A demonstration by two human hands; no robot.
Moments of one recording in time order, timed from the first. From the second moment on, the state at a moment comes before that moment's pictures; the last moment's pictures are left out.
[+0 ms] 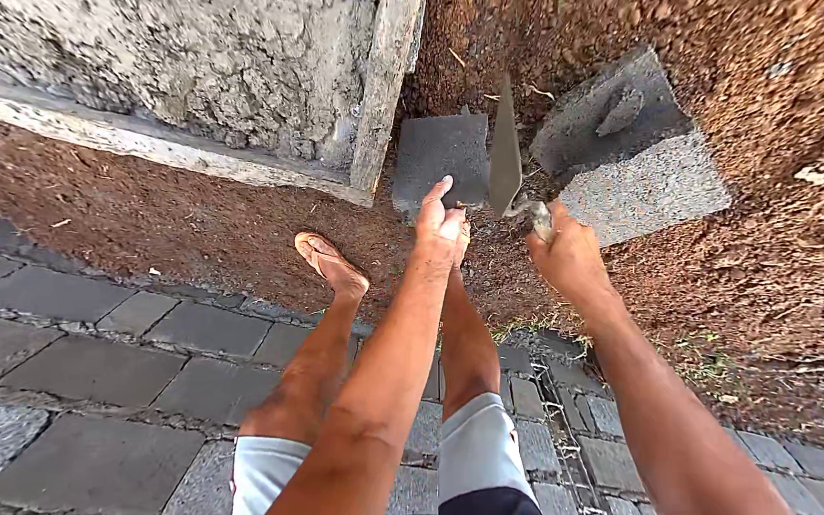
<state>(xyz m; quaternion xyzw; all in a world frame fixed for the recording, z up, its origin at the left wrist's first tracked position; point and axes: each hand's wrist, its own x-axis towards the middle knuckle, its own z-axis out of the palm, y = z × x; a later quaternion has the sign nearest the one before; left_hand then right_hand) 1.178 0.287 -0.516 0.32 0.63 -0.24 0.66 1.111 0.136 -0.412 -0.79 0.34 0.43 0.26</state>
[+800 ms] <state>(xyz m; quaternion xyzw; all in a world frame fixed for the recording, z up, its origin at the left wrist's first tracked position) 1.167 0.300 -0.519 0.29 0.62 -0.23 0.69 1.092 0.129 -0.422 -0.77 0.29 0.53 0.20</state>
